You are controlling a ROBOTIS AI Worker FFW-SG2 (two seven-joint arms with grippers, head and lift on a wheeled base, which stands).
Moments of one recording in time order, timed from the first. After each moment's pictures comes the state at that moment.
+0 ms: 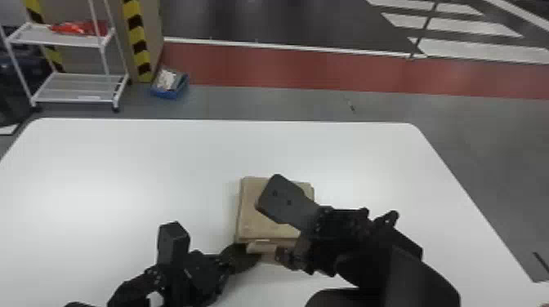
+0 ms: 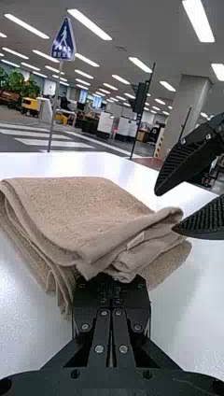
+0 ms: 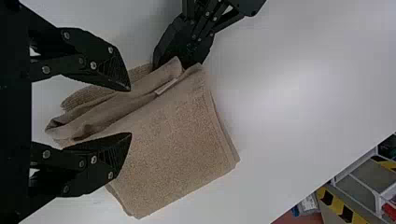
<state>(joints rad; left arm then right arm) 0.16 0.14 -0.30 -1.59 0.10 0.20 -0.65 0.11 -0.08 0.53 -2.18 1.48 1.04 1.36</state>
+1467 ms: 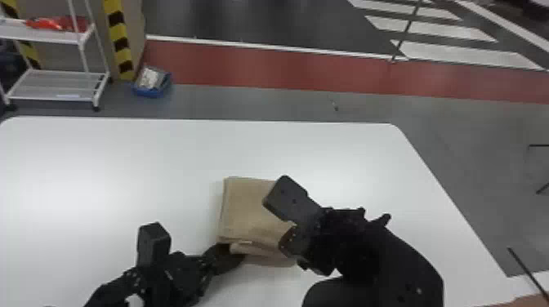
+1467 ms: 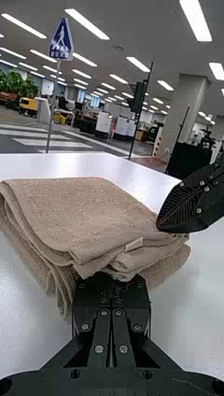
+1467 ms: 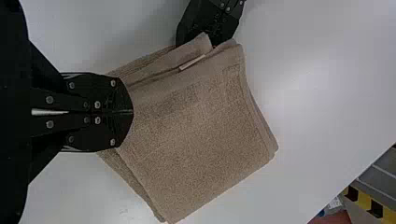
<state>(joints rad) 0.16 0.15 -0.30 -1.60 0.10 0.20 -0.65 0.12 -0.07 0.41 -2.12 1.35 1.03 1.30</state>
